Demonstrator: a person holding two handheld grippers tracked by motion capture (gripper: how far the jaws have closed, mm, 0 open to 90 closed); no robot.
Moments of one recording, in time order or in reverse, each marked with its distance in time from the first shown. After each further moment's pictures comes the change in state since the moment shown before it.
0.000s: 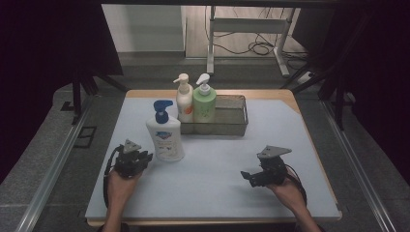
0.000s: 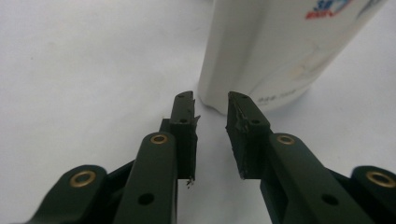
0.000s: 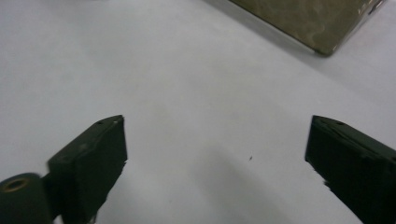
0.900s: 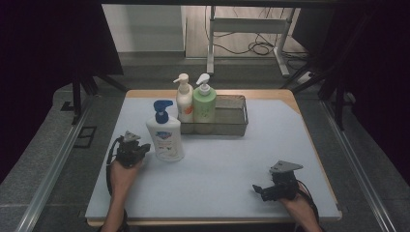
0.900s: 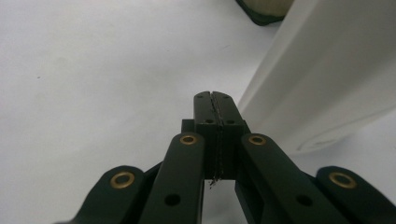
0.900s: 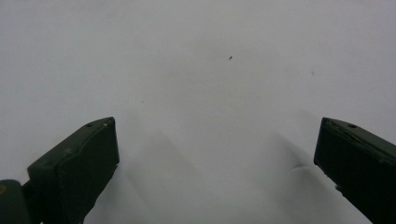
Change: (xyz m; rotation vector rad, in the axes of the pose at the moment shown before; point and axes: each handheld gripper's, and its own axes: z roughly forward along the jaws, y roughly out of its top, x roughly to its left) left arm 0.027 0.012 0.029 -0.011 -0.018 -0.036; right arm -0.006 -0.058 -0.009 0.054 -0.055 0.054
